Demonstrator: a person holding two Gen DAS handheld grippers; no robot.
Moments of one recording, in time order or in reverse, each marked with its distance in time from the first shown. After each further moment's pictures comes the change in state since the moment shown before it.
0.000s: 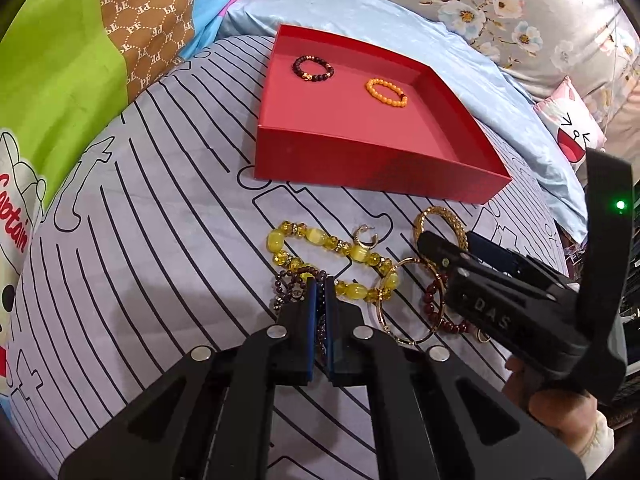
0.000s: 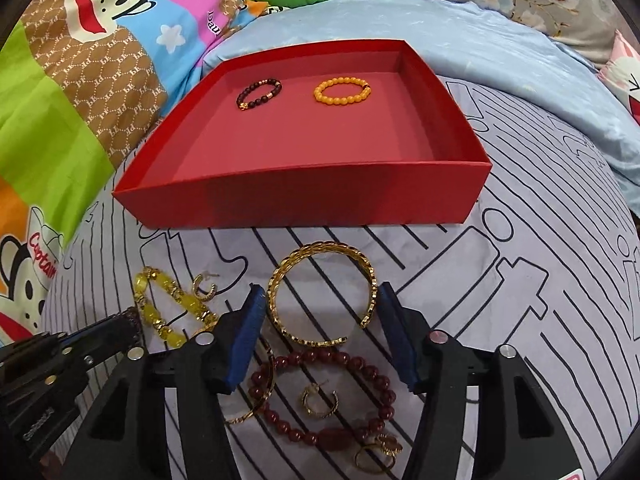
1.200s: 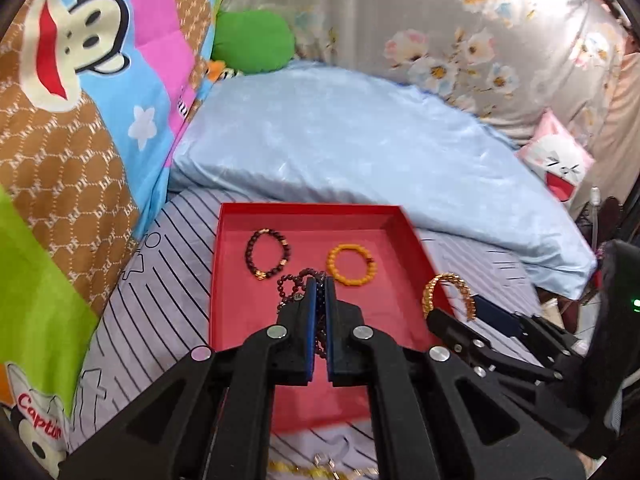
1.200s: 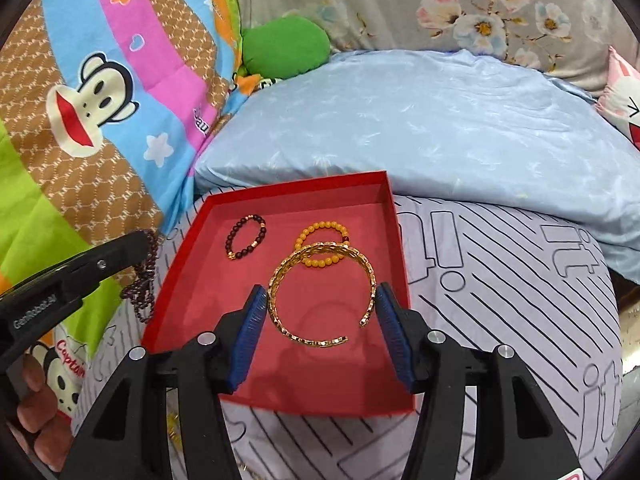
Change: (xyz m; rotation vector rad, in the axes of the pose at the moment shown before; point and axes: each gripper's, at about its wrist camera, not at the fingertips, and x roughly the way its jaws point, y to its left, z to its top) left arm 0.002 -0.051 0.166 0.127 -0.218 0.003; right arm -0.019 -0.031 0.124 0.037 -0.147 0.048
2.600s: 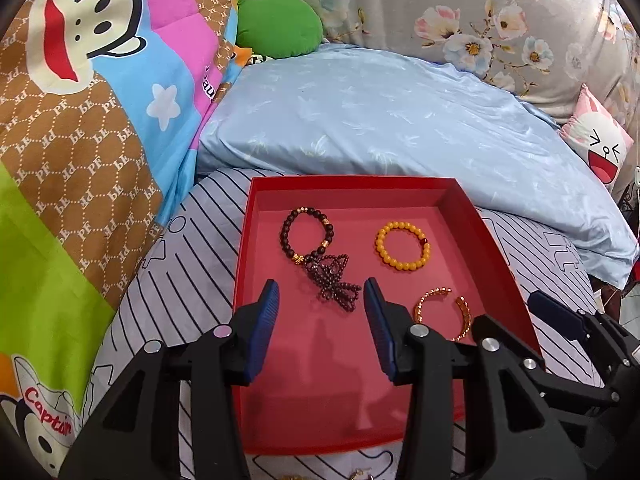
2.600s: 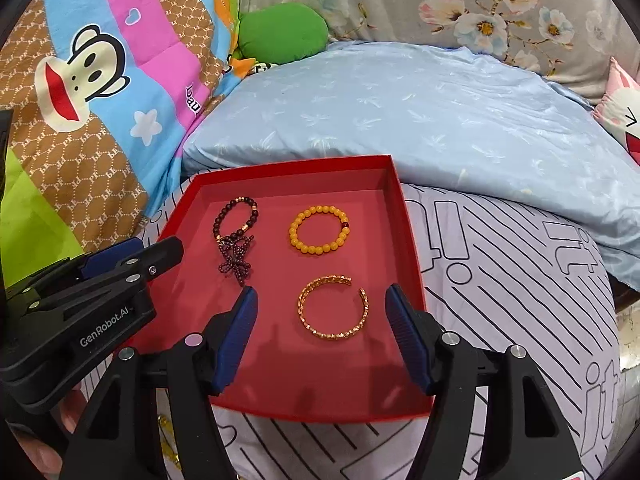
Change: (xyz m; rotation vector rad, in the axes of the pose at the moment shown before) left arm 0.024 0.004 -0.018 0.021 0.023 0.160; right arm -0.003 0.012 -0.017 -0.027 0.001 -0.063
